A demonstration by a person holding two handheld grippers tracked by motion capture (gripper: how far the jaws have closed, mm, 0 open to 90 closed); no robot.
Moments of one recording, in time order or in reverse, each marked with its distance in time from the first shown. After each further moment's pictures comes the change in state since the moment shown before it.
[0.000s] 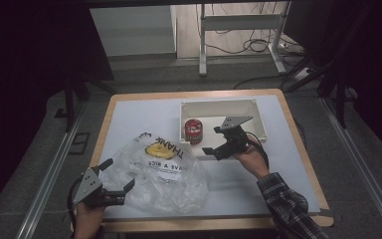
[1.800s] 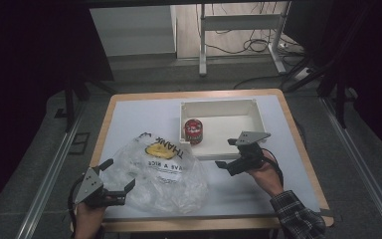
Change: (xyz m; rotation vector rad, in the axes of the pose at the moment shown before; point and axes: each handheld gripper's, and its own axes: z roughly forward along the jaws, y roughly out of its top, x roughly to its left) left arm -0.001 0.000 0.001 0.011 0.005 0.012; right arm 0.023 -0.041 -0.041 -0.018 -0.062 0.017
